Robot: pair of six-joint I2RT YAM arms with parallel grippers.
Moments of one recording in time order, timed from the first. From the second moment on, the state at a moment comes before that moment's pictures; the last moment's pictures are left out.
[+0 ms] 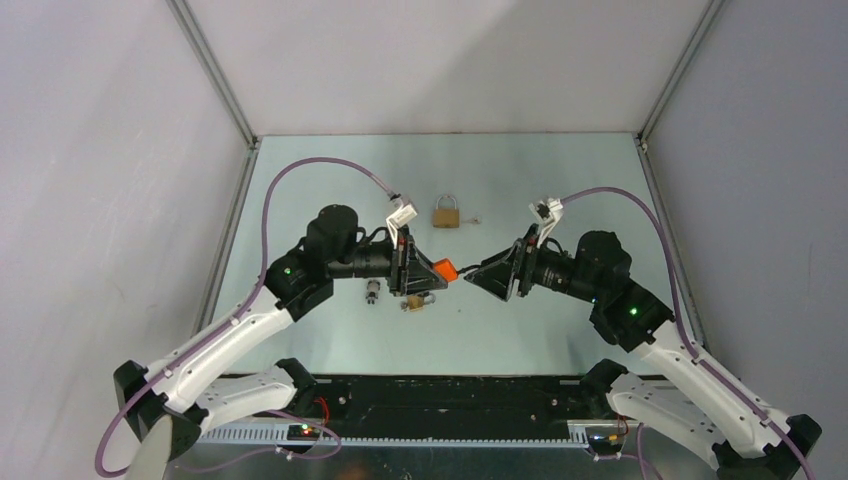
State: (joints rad) left arm -0.75 0.99 0.94 -0.24 0.64 -0.36; right arm 0.70 0.75 0.78 -0.17 -0.41 0.58
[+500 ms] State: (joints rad) left arm -0.75 0.97 0.94 -0.24 0.73 -0.36; right arm 0.69 0.78 0.85 -0.08 -0.72 0.30
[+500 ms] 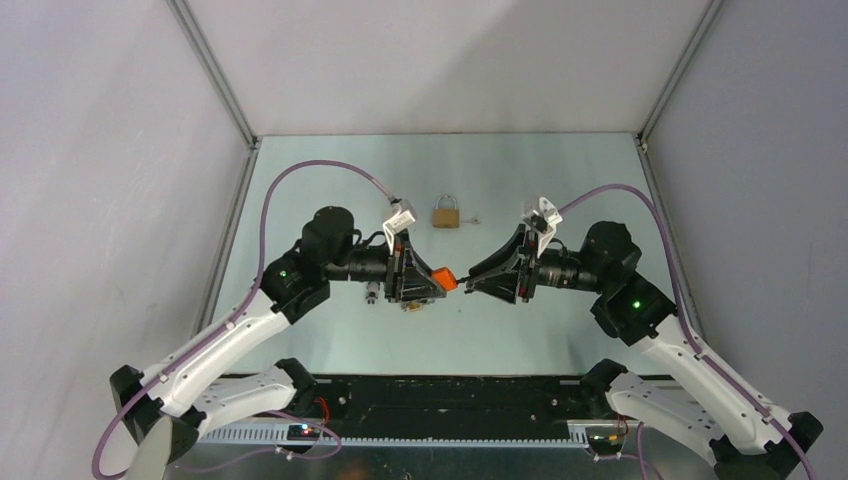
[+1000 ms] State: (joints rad) left arm -0.75 0.96 0.94 -0.25 0.74 -0.36; right arm 0.68 0.78 0.88 -0.17 -0.78 0.17
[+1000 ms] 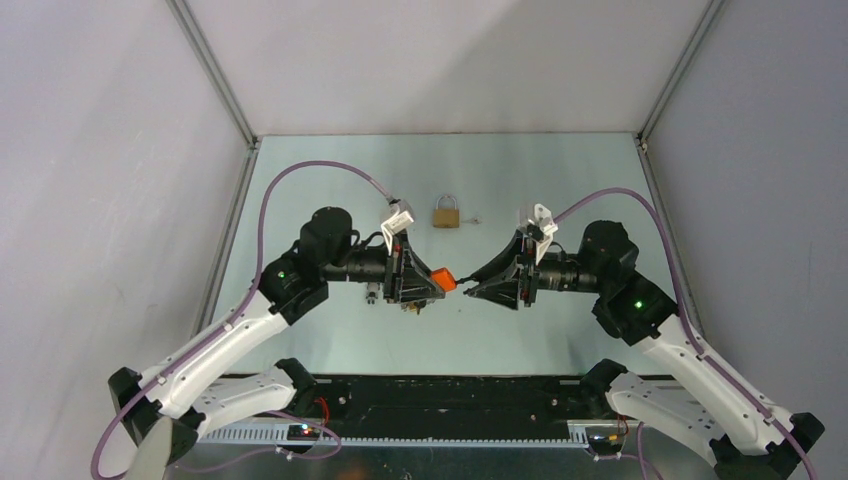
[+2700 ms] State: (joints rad) left arm -0.84 0.81 0.82 0.22 0.46 -0.34; right arm 0.72 0.79 0.88 0.11 -0.48 0.86
